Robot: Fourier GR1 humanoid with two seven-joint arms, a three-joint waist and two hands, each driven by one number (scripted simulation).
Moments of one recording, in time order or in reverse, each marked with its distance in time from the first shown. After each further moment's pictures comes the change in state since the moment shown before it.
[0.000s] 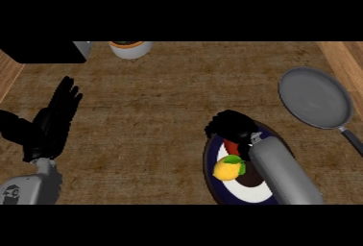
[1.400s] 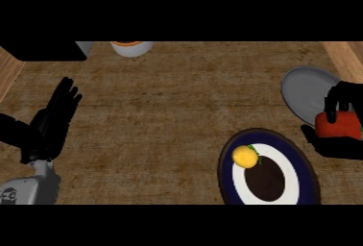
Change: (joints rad) left arm 0.012 0.001 0.005 -0.019 0.002 -0.023 0.002; right arm 0.254 -0.113 -0.524 -0.988 -0.325 0.169 0.452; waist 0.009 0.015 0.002
